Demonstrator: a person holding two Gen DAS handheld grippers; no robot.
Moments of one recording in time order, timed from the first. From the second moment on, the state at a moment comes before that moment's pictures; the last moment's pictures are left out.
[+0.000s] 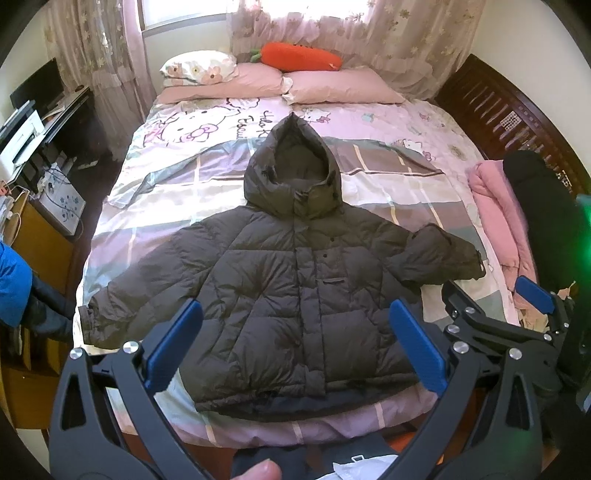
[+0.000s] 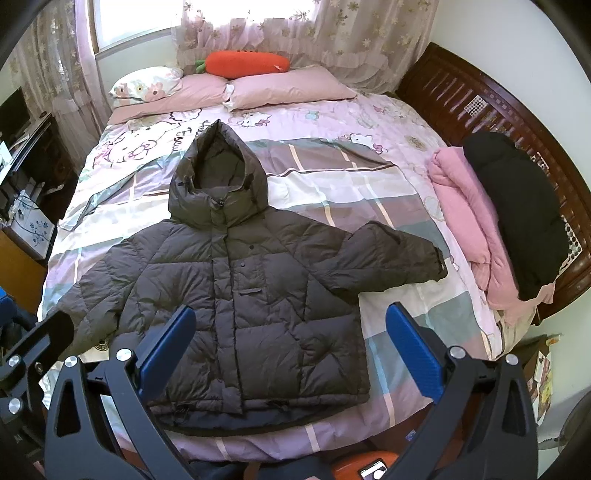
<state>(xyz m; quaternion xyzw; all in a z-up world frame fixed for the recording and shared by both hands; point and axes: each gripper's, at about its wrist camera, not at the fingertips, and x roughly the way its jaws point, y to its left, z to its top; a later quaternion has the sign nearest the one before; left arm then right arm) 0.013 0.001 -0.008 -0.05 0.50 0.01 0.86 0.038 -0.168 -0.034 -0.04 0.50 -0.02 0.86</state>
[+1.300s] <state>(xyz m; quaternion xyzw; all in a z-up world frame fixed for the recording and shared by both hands) 0.123 -0.135 -0.160 0.01 0.58 -0.05 0.81 0.128 -0.457 -0.213 0.19 0.59 -0.09 0.78</state>
